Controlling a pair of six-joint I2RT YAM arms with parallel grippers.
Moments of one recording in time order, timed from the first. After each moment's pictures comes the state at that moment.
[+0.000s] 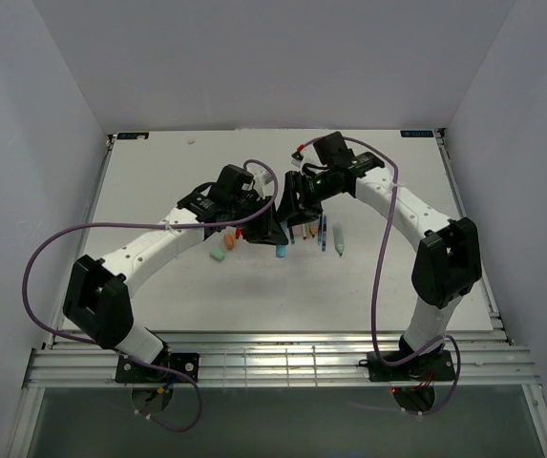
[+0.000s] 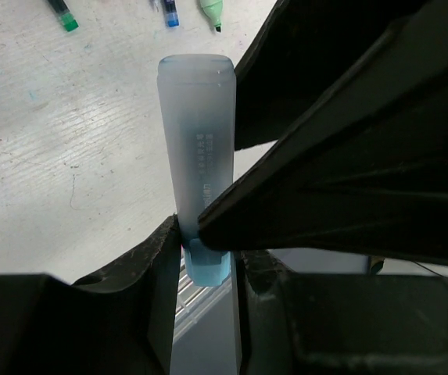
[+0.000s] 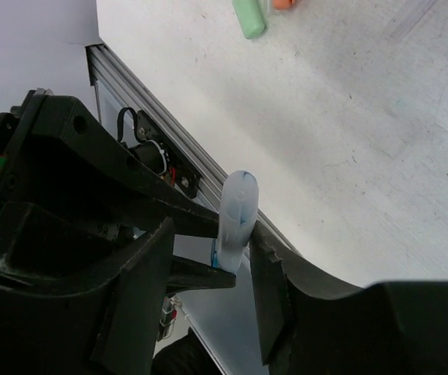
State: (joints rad) left arm -0.63 1.52 1.23 -0.53 0.44 -0.63; right arm 0.52 1.79 1.59 -0.79 -0.77 0.49
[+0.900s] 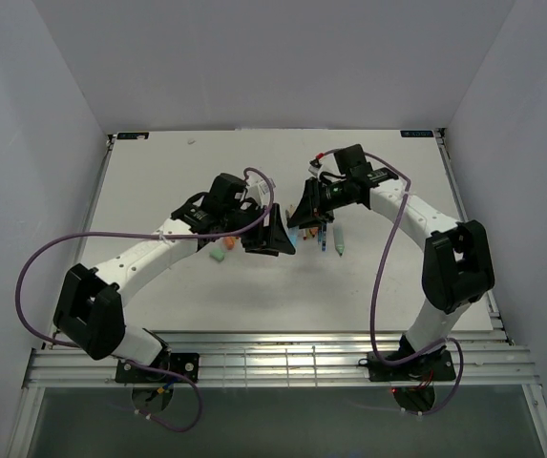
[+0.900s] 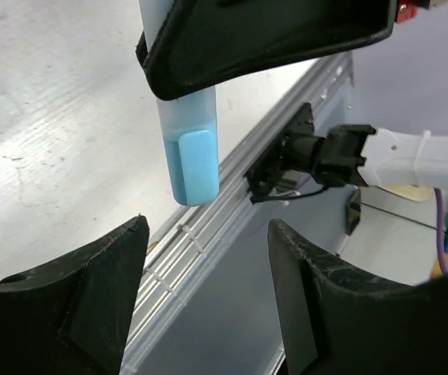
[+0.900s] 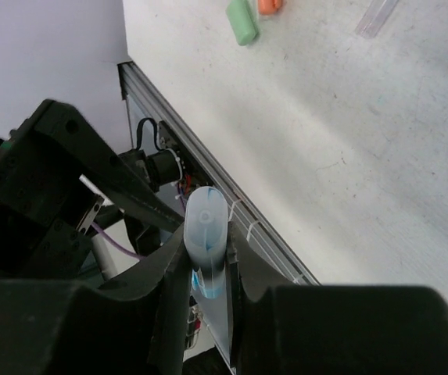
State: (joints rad) left arm -0.62 1.46 1.13 -0.45 0.58 -0.60; right arm 0.45 1.74 1.38 -0.60 -0.85 0.56
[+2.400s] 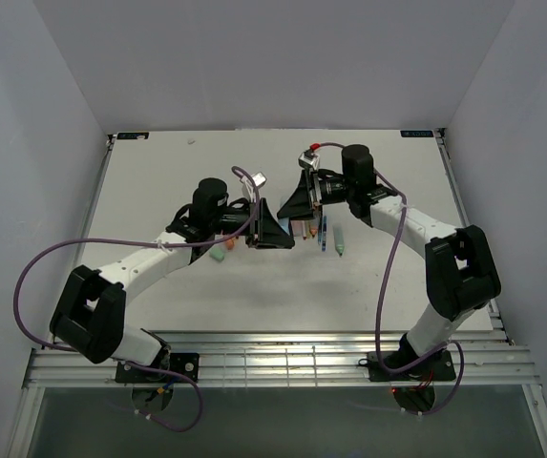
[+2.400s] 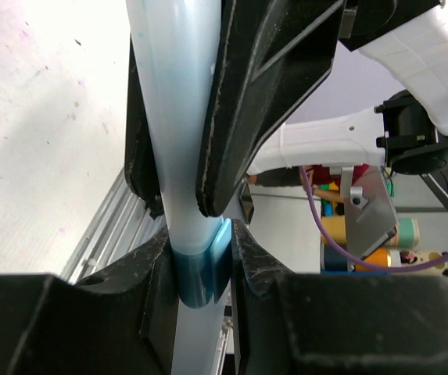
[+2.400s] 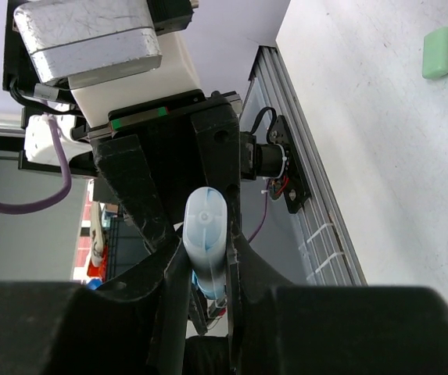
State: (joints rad) left arm -0.55 1.42 0.88 0.20 0.97 -0.97; right arm 0.44 1.65 1.13 0.20 -1.20 1.00
